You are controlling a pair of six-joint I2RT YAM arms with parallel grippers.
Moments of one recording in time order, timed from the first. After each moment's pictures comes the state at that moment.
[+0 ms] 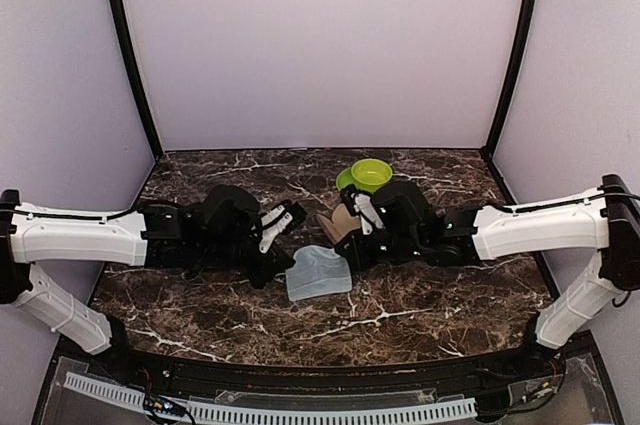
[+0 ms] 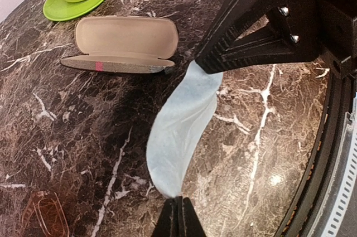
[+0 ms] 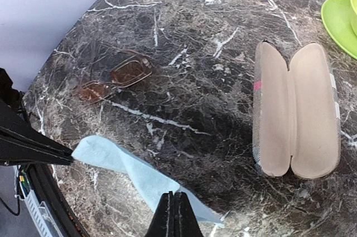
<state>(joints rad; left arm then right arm) -1.03 1.36 0.89 -0.28 -0.01 -0.09 1.04 1.52 0.93 -0.06 0.02 0.48</state>
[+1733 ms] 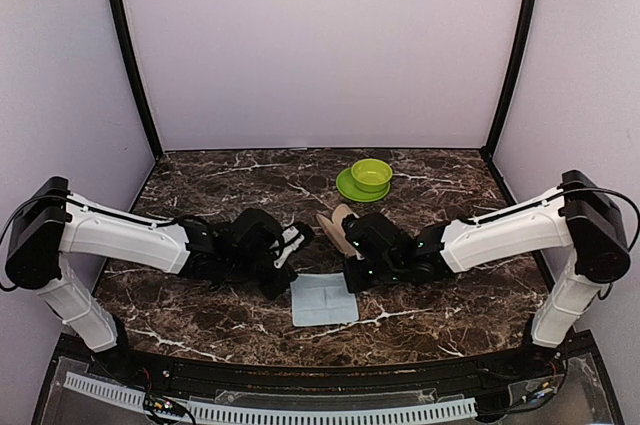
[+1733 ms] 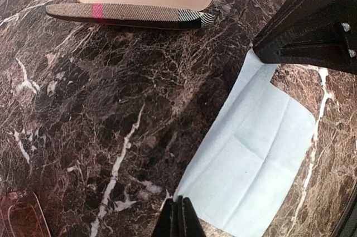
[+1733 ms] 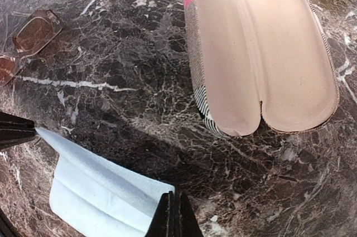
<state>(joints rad) -1.00 1.58 0.84 -0.14 -0.08 -0.11 1.09 1.68 0.94 -0.17 0.24 0.60</state>
